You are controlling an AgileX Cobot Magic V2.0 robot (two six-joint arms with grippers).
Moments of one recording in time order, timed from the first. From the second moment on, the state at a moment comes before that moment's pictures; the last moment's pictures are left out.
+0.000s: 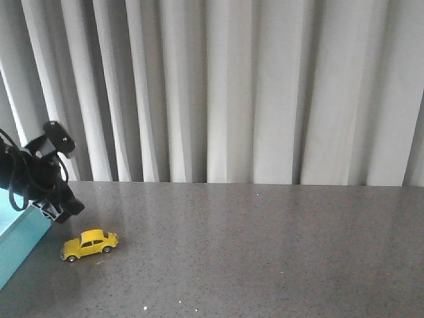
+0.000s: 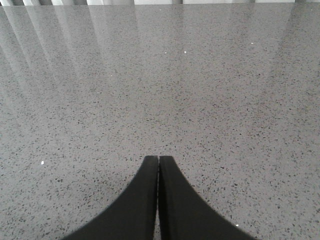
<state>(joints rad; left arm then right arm) 0.07 1.98 -1.89 -0.38 0.97 1.01 -0.03 0.48 -0.38 0.25 0.42 -0.20</state>
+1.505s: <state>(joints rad) 0.04 2.23 -1.90 -0.53 0.78 1.11 -0.03 0.48 -0.38 0.25 0.42 -0.20</state>
